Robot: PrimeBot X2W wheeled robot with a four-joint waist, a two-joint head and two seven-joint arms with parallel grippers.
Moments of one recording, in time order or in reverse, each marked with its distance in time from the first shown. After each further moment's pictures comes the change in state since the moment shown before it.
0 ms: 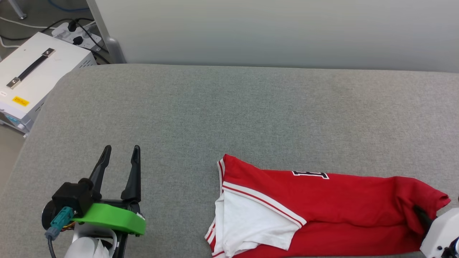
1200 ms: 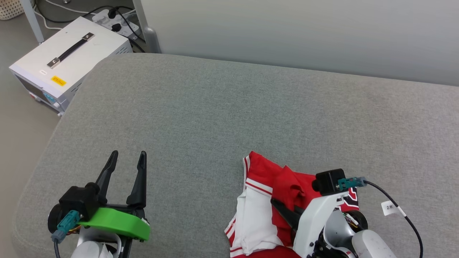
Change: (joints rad) left arm 0.016 0.002 -0.025 0.004 -0.002 -0.002 0.000; right arm -0.148 0.253 0.499 0.000 0.058 0.000 -0.007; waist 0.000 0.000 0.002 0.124
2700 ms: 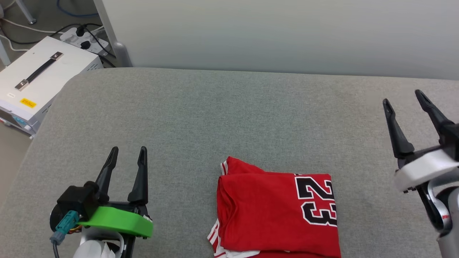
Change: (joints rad) left arm 0.005 -0.038 0.023 -0.036 0.000 0.000 0.000; right arm -0.134 -0.277 -0.267 -0.130 -0.437 0.000 -0.507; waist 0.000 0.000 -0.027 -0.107
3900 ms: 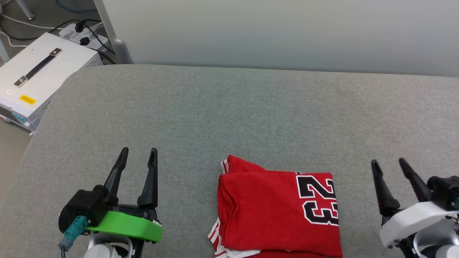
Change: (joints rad) left arm 0.028 -0.025 -0.025 -0.059 0.021 0.000 0.000; right arm 0.288 0.182 -0.105 -0.098 0.107 0.000 0.076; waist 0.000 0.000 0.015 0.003
